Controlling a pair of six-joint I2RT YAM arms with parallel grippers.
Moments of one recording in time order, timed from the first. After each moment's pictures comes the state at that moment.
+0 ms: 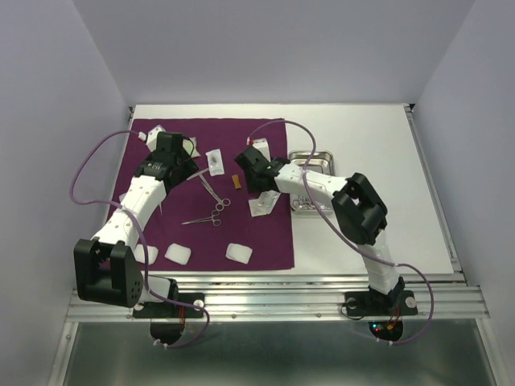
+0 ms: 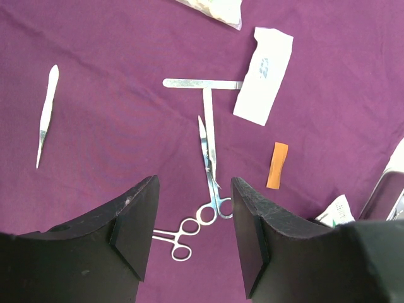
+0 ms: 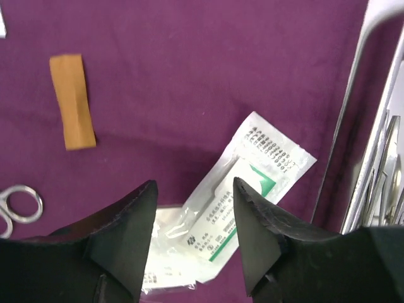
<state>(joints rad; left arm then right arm) -0.18 1.34 1.07 -0.54 -0.25 -0.72 0.84 2.11 1.65 -0.53 0.47 0.50</state>
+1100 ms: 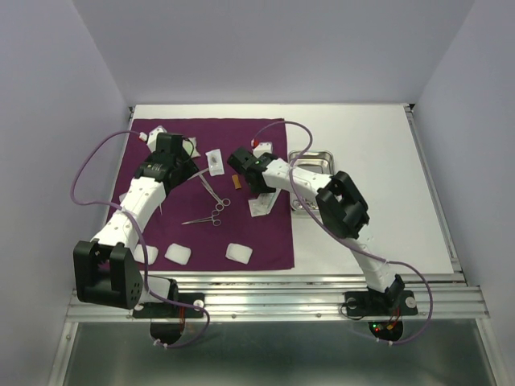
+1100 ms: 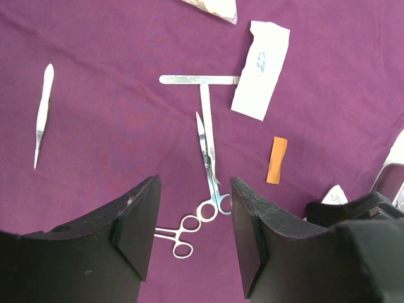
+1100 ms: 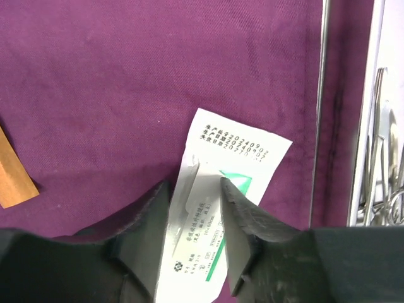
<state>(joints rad) -0.18 1.33 1.05 -0.53 -0.23 -0.70 0.84 2.32 1.93 -0.85 0.60 0.76</state>
